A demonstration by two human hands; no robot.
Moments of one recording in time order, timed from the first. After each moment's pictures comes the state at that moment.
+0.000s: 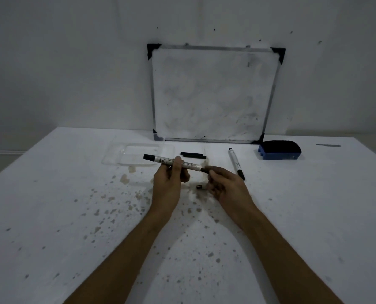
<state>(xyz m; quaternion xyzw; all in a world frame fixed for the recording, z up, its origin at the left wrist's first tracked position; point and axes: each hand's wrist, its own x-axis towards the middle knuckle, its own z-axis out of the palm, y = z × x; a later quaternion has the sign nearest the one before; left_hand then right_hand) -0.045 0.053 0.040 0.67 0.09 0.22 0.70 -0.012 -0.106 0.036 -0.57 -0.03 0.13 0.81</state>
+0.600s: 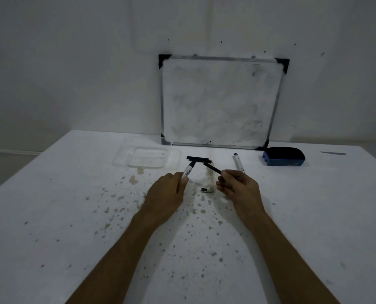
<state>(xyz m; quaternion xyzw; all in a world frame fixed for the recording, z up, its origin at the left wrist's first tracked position) -0.052 0.095 0.020 0.96 -0.01 0.17 0.24 -0.010 -0.119 0.034 -0.56 -0.01 0.04 0.83</state>
